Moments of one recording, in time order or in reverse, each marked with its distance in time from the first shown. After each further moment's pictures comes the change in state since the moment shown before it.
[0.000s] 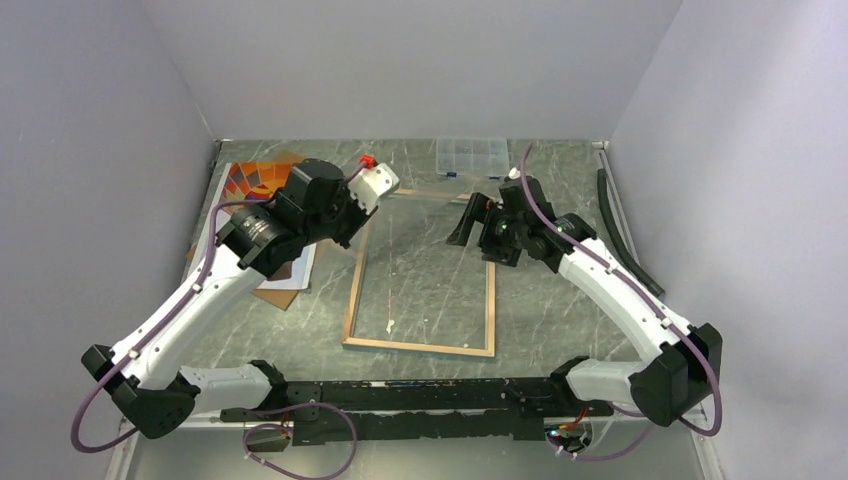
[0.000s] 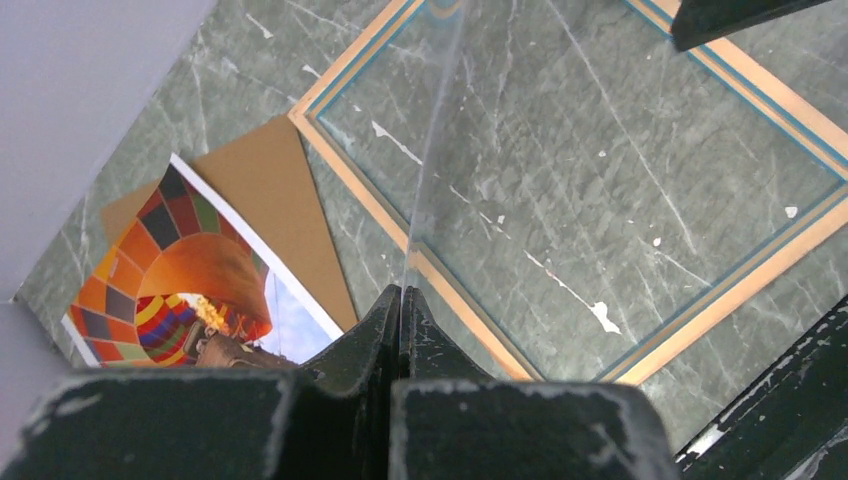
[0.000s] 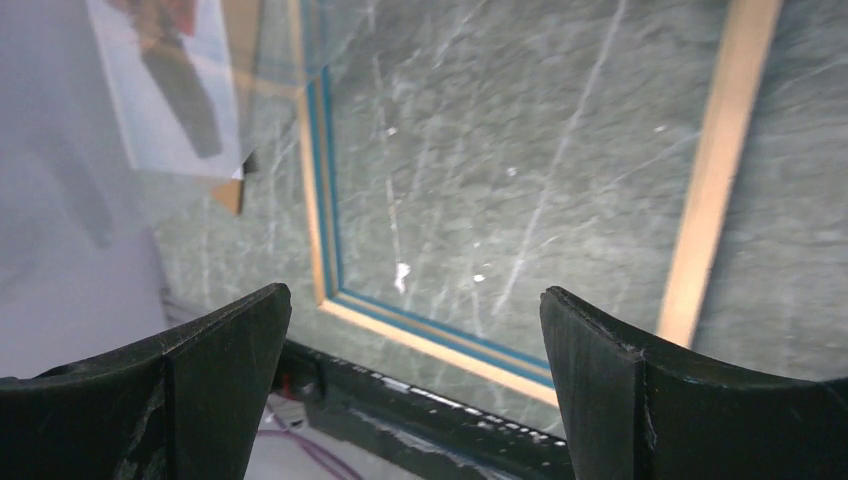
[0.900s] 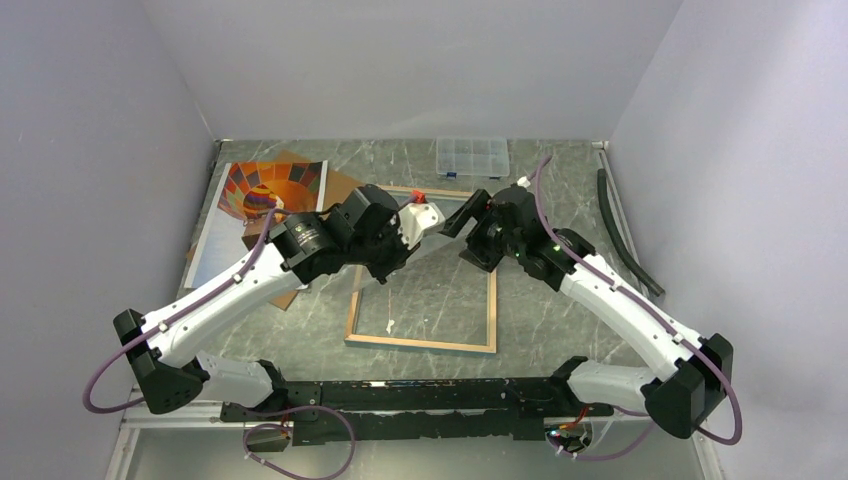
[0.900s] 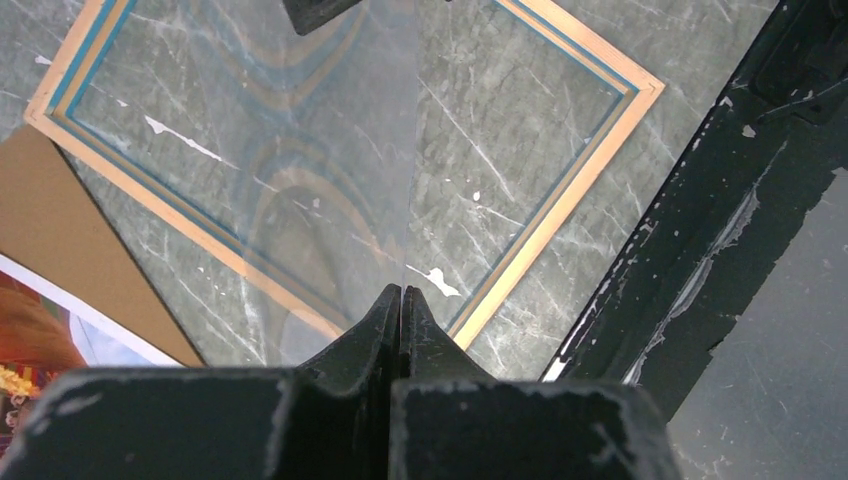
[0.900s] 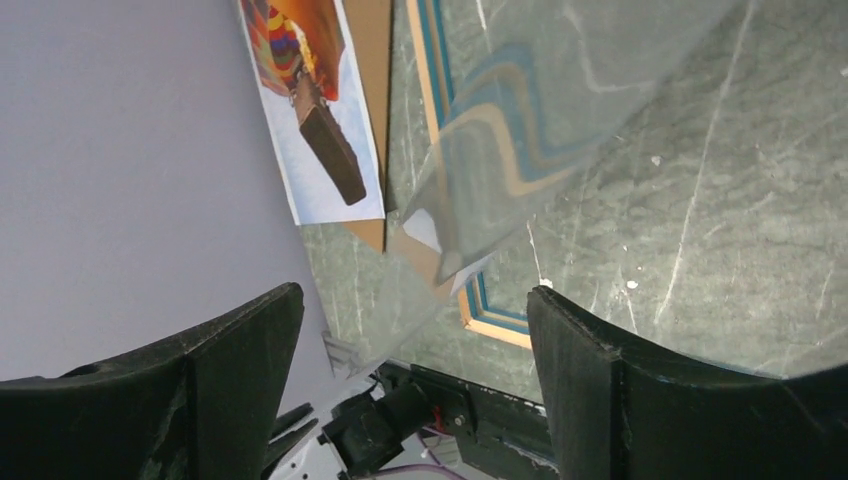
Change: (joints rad) left arm -0.225 0.121 0.004 -0.066 0.111 -0.164; right arm 0.146 -0.070 -0.041 0.159 0.097 0.418
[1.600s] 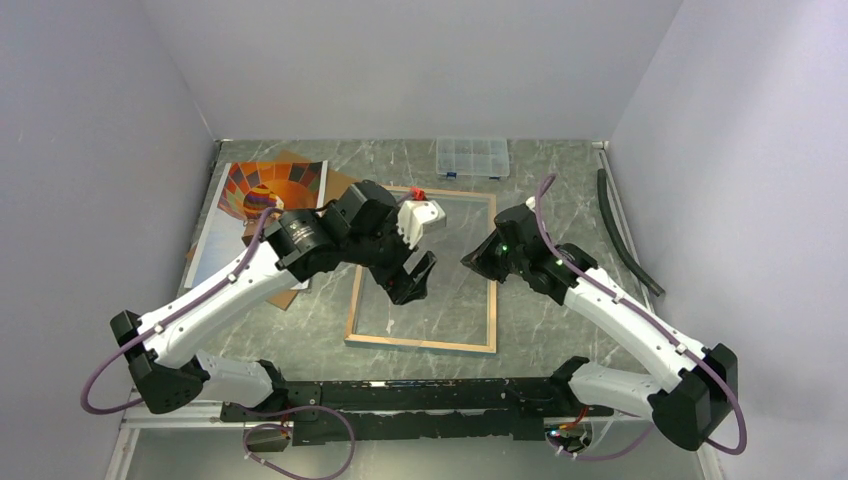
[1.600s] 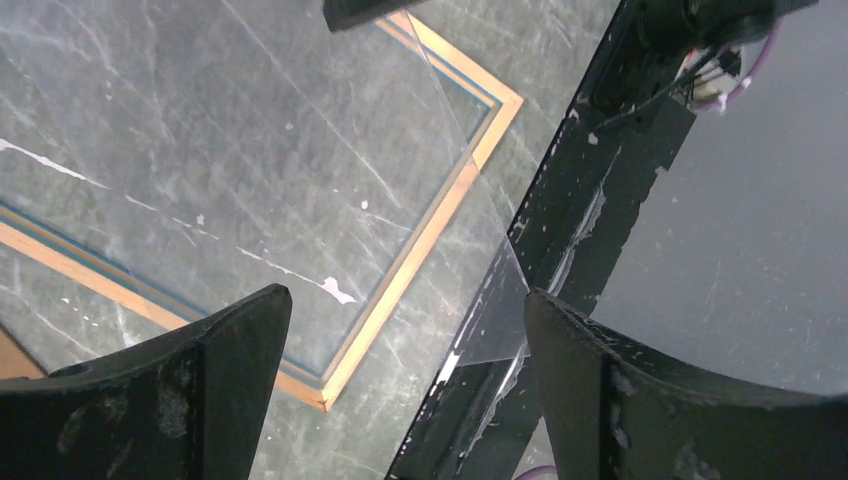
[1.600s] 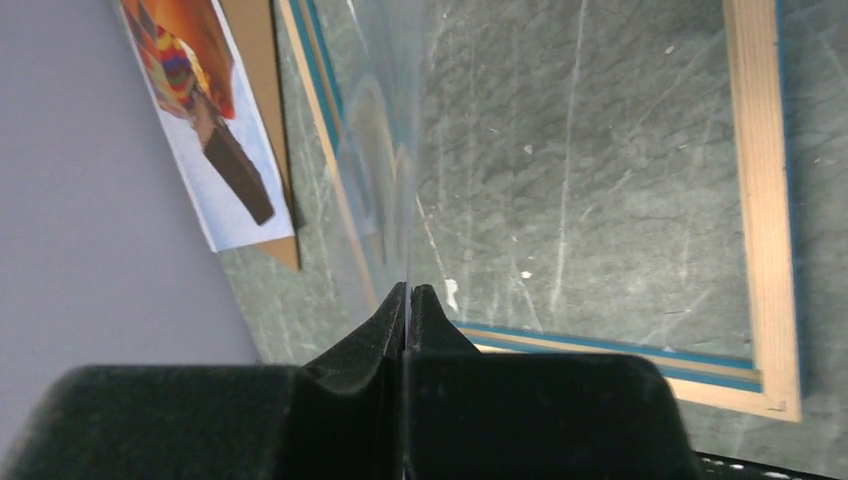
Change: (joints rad) left arm -0.003 0.001 0.027 -0.018 0.208 -0.125; right arm 0.005 -0.078 -0.143 -0.063 0.095 0.016
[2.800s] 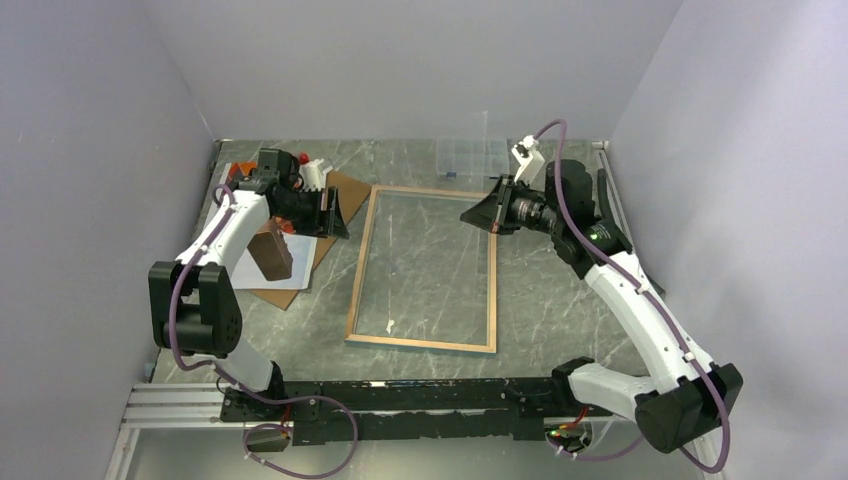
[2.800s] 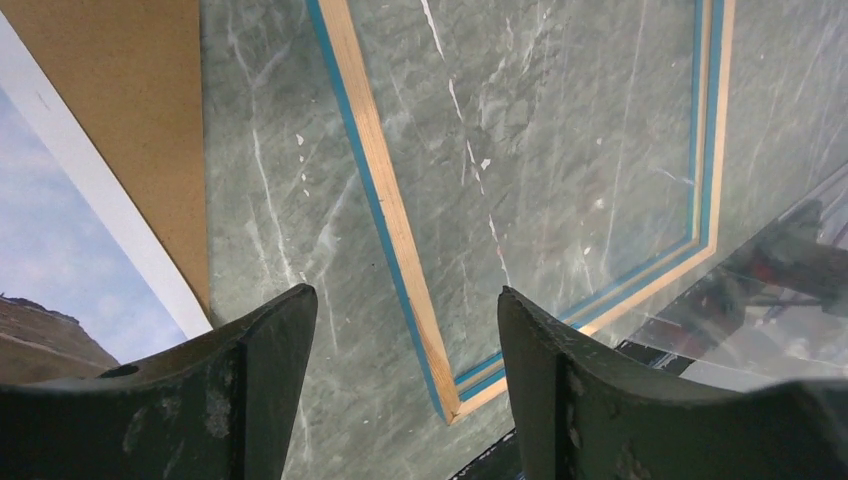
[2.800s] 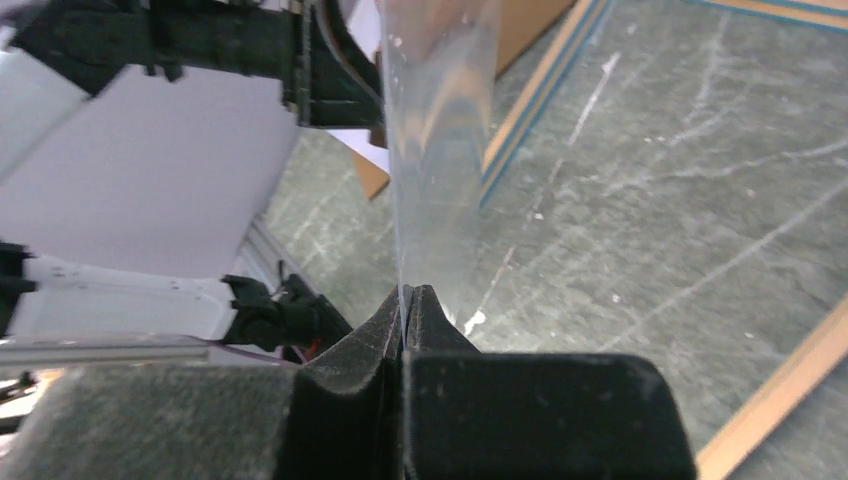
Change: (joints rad) left arm 0.843 0.269 -0.188 0.149 0.301 0.017; right arm -0.229 0.014 0.204 0.148 -0.545 -0.682
